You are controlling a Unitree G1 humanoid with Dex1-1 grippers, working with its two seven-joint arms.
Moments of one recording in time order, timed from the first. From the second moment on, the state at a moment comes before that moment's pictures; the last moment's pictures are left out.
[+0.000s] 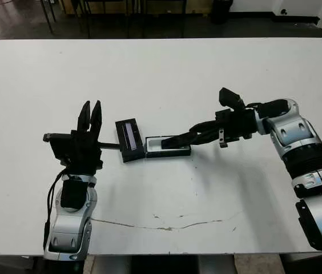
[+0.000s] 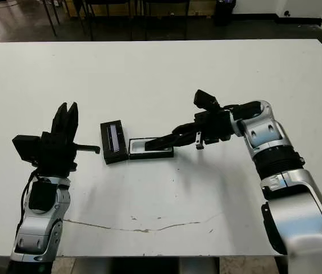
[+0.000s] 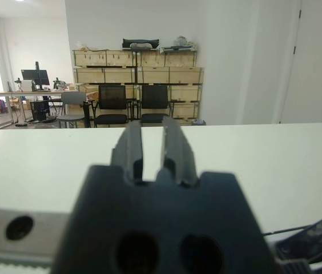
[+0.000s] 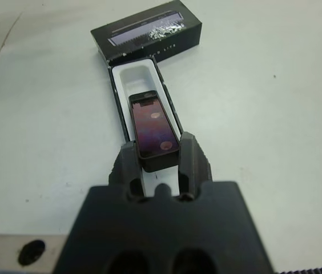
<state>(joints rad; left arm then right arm) 0.01 0.06 -0.02 -0.22 0.01 -0.13 0.01 -0.81 -0.47 0.28 0.67 0.03 0.21 1.35</state>
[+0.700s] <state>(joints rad) 0.01 0.05 -0.02 -0.22 0.02 -0.13 0.02 -0.87 -0.42 0.37 0.61 -0.03 0.31 1.32</state>
